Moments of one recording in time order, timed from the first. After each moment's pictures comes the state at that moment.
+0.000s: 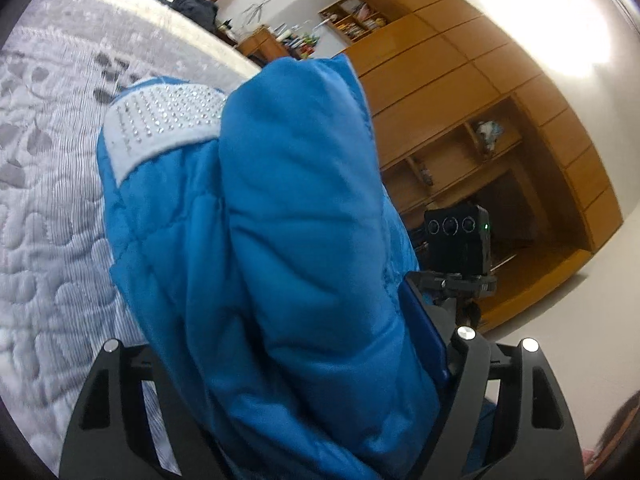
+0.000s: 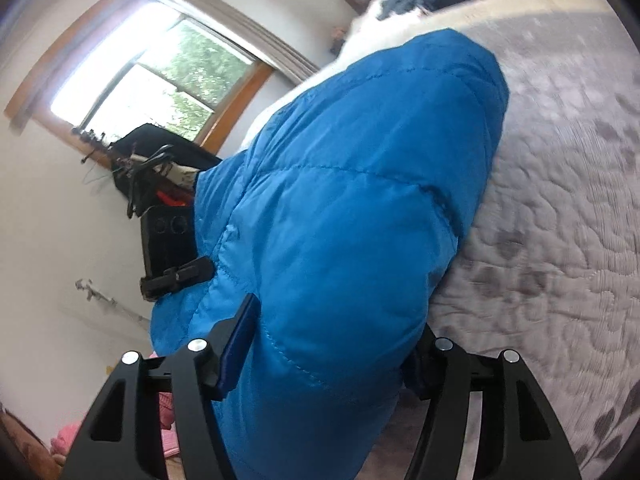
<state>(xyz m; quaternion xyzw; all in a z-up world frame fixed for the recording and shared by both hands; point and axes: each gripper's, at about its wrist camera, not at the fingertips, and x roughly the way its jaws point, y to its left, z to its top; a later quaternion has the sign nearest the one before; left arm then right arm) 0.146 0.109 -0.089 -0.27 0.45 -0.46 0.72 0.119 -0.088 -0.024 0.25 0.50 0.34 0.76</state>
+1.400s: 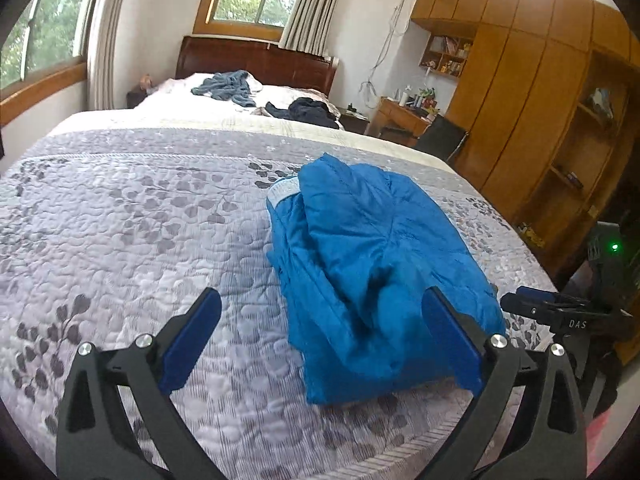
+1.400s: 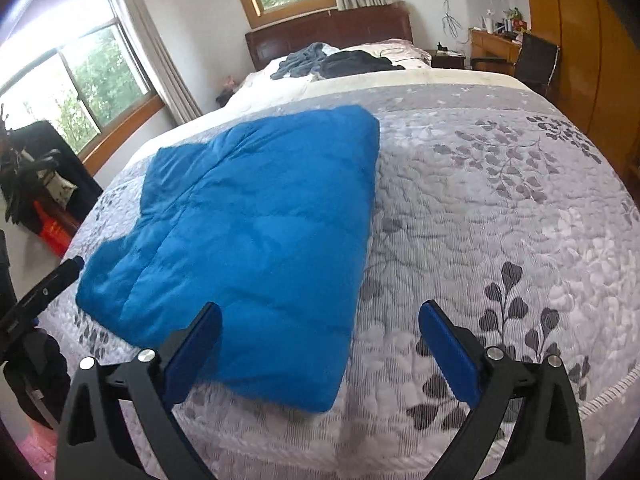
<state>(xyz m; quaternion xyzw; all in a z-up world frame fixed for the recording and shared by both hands) -0.041 0.155 0.032 -0.07 0.35 -0.16 0.92 -0.016 -0.067 0.009 0.10 0.44 0.07 0.89</state>
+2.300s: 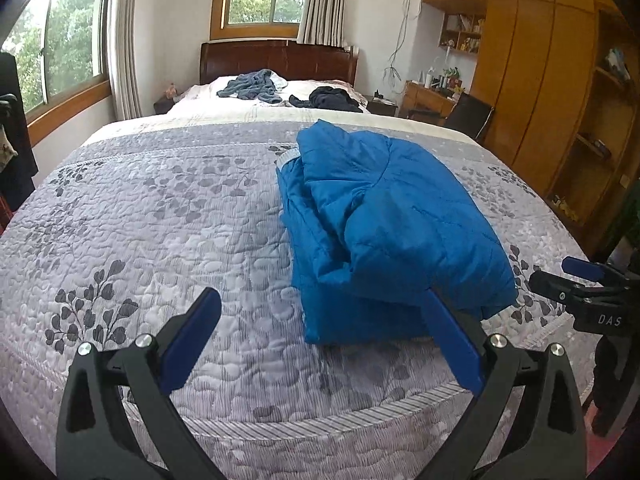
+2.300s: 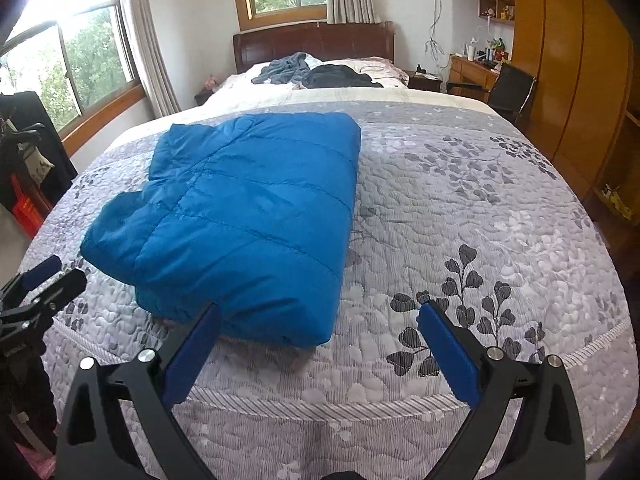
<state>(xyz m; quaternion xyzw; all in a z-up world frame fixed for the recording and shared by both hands) -0.108 0.129 0.028 -0.01 0.37 -0.10 0.93 -0.067 -0.044 0.025 0.04 0.42 0.01 0.91</state>
